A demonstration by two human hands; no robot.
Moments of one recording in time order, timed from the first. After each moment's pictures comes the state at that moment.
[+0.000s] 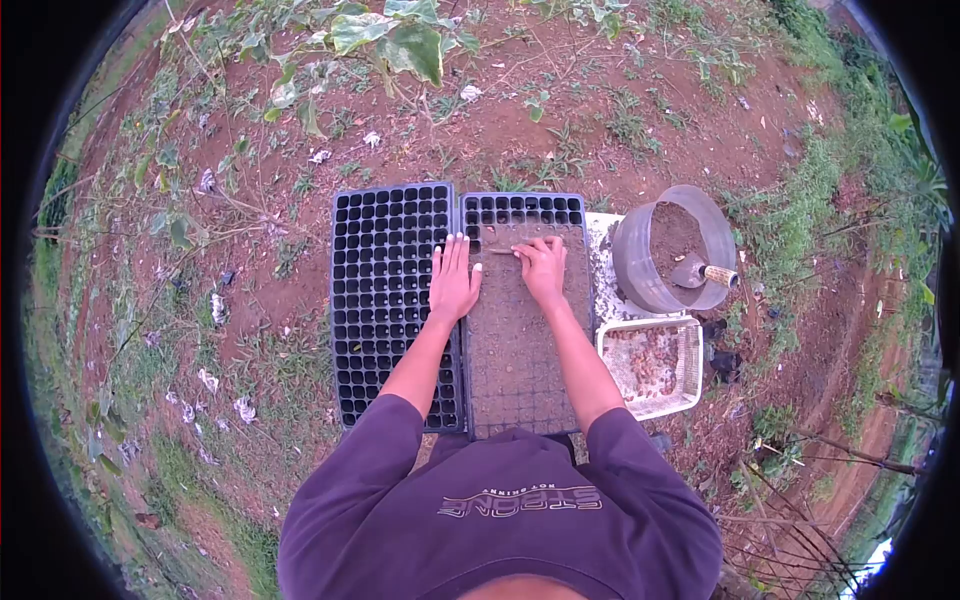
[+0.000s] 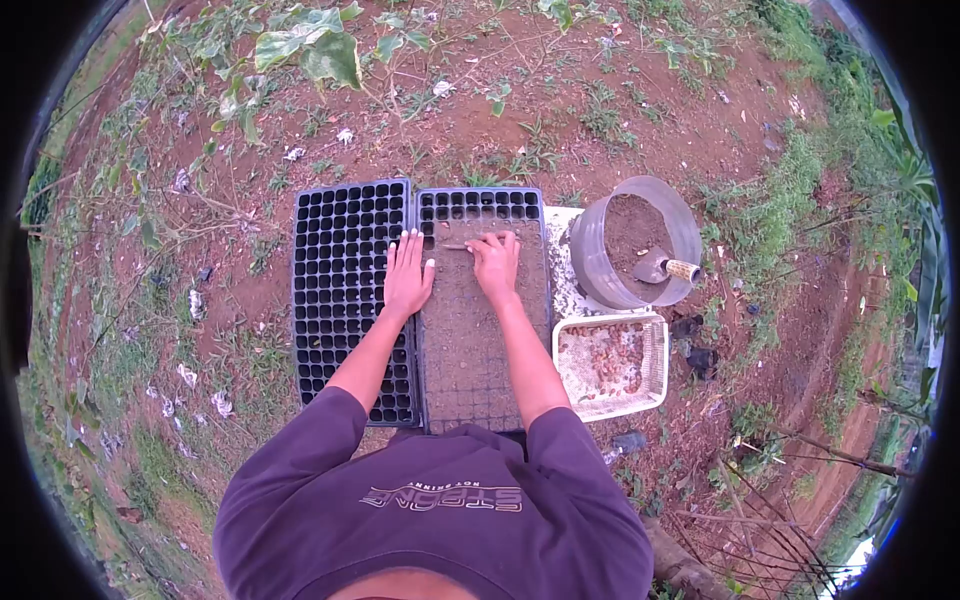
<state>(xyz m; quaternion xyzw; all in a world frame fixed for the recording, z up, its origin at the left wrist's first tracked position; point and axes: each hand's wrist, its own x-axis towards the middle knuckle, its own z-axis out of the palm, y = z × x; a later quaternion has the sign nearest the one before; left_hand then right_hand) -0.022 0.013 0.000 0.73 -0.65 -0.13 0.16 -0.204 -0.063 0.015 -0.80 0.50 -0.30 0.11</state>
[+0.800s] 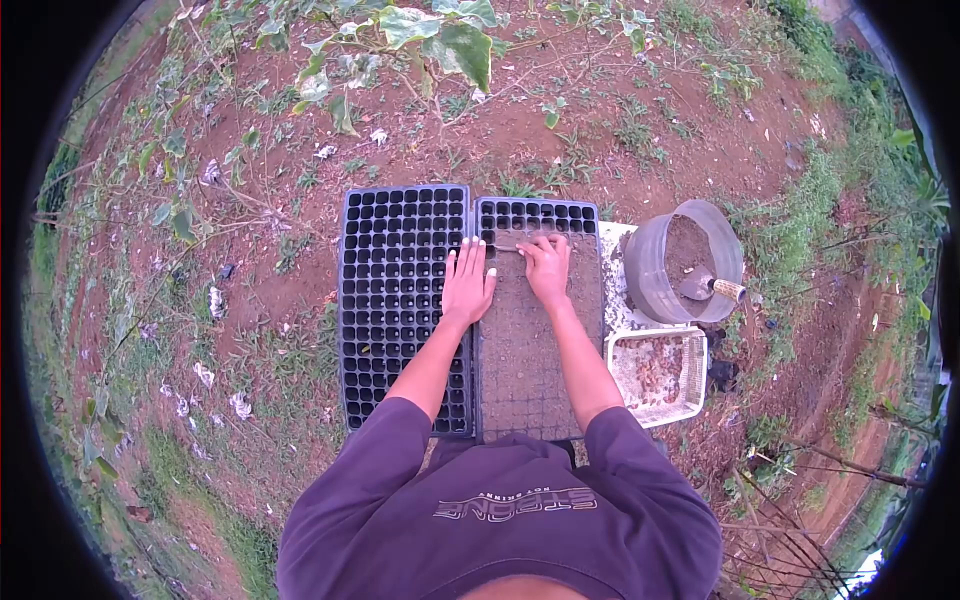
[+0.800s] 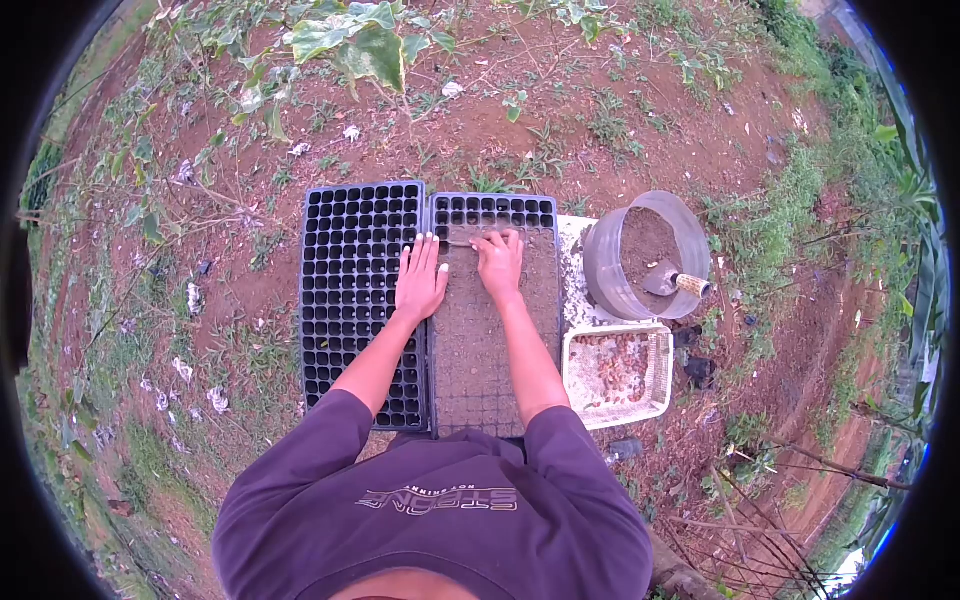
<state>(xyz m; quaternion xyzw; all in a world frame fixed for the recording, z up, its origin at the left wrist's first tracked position) -0.021 0.012 0.004 0.72 -0.66 -0.14 0.14 -0.180 -0.073 0.012 -0.81 0.49 -0.31 0.08</state>
